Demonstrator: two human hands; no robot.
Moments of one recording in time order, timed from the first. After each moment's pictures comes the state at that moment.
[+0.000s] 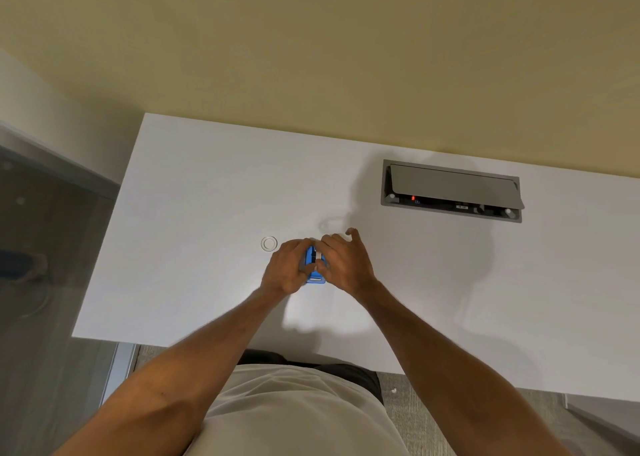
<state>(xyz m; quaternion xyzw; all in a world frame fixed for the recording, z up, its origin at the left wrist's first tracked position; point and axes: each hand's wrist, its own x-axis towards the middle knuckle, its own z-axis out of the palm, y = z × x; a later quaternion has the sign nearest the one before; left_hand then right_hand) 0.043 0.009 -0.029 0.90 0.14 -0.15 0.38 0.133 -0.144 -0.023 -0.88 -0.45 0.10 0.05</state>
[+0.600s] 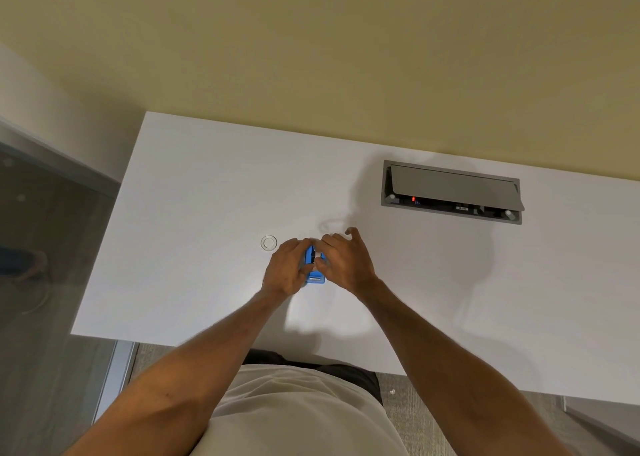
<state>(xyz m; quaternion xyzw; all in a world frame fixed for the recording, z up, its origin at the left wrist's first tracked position) 0.040 0.007 -0.022 0.90 0.15 -0.16 0.37 0.139 -0.143 -0.026 -0.88 -0.45 0.13 0.06</state>
